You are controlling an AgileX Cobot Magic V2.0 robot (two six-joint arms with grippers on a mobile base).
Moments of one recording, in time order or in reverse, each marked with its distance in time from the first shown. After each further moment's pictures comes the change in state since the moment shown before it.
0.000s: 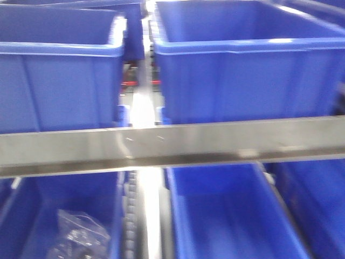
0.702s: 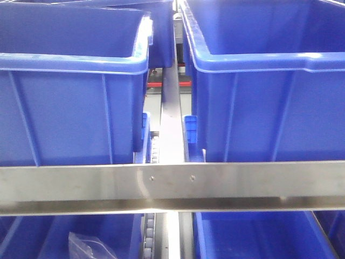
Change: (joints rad) left arm 0.000 0.000 0.000 0.000 0.000 0.000; right arm 0.000 0.000 0.000 0.000 0.000 0.000
